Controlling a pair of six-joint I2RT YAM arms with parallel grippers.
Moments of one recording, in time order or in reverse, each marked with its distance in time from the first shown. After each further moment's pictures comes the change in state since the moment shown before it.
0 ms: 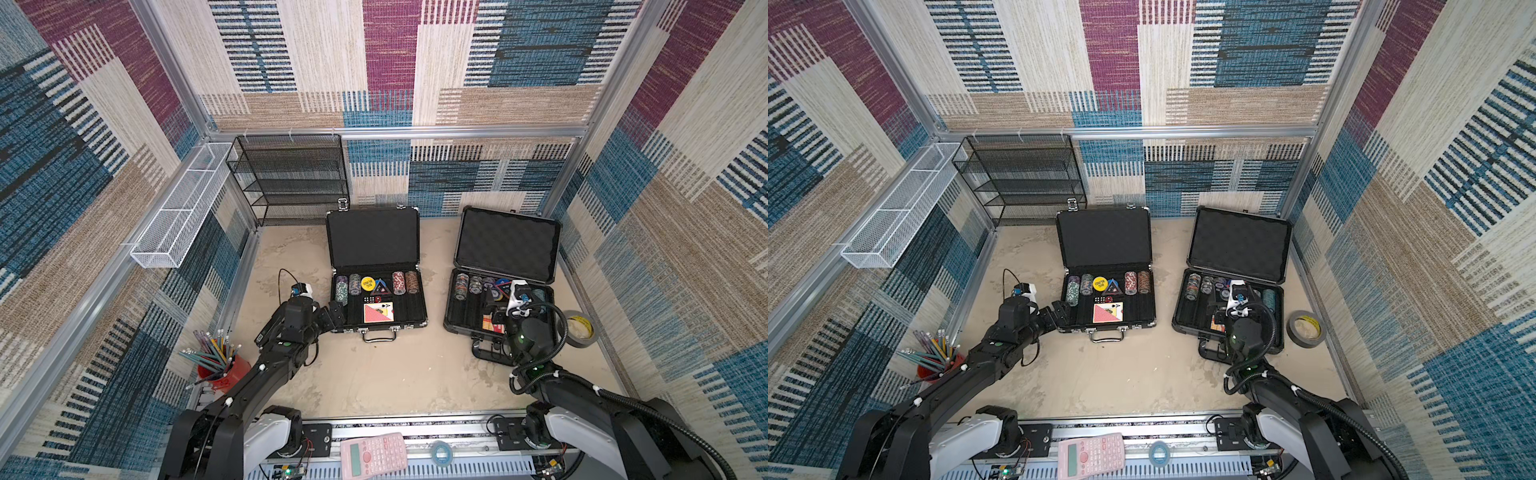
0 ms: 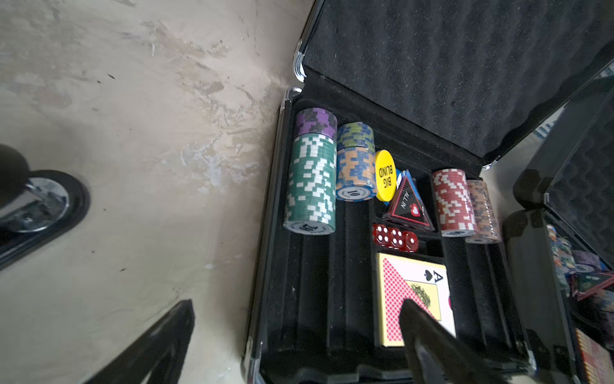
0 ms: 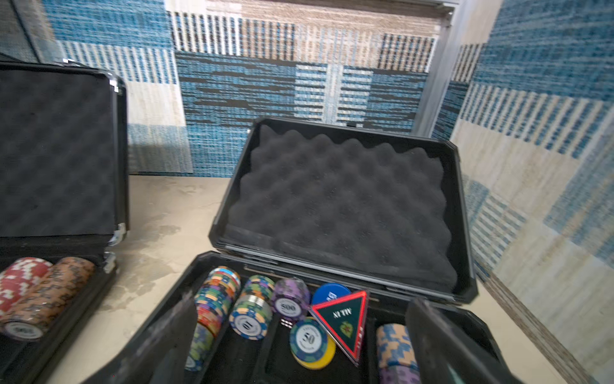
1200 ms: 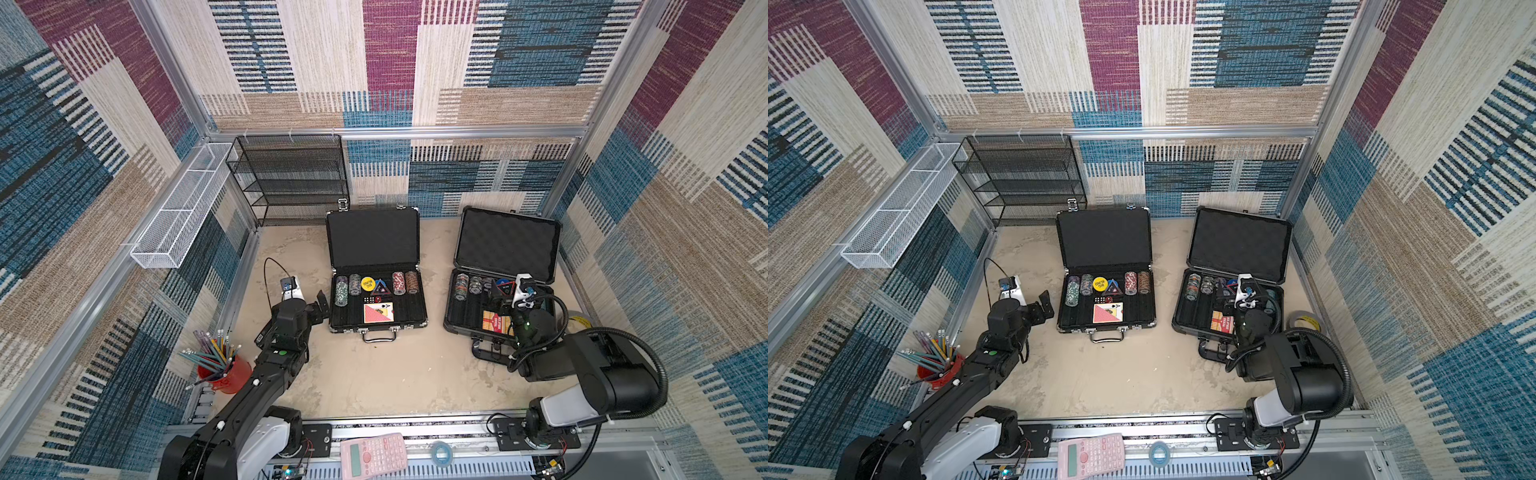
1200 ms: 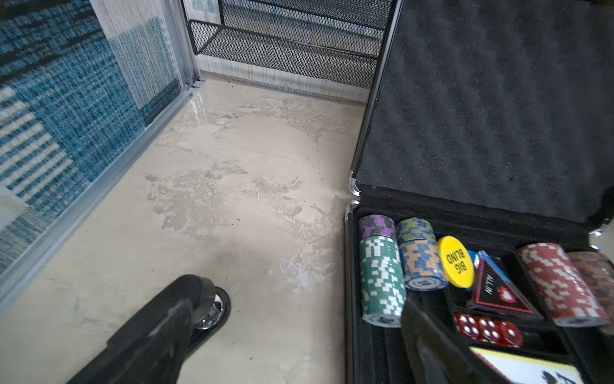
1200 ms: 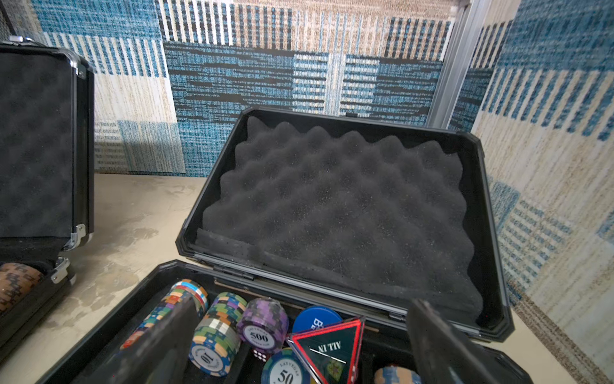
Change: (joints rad) left arm 0.000 -0.086 -0.029 0.169 -0.345 0.323; right arm -0.252 0.500 0.058 0.436 -0.314 0.014
